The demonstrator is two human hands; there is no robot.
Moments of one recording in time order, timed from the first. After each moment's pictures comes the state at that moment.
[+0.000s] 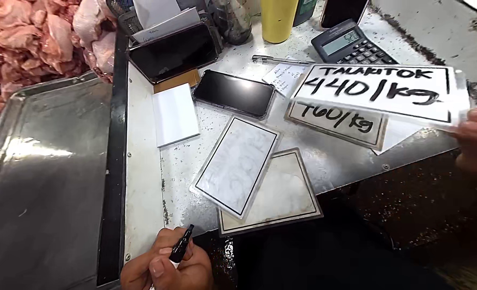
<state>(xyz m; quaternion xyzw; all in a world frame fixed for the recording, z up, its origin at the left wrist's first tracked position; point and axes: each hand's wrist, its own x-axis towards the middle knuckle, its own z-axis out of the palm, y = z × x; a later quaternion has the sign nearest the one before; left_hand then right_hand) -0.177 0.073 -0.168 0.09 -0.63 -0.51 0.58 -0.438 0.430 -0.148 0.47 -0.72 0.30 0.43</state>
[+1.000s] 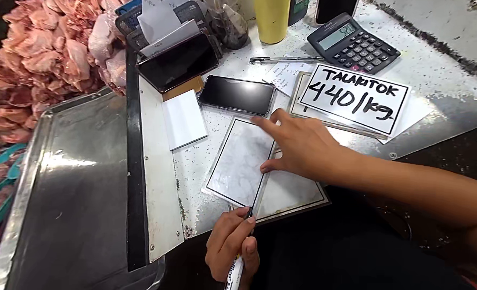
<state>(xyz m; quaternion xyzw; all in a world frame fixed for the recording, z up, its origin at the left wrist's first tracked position) -0.186 0.097 -0.182 -0.04 -0.81 -0.37 0.46 -0.382 0.217 -0.099 0.44 -0.88 0.16 -0.10</state>
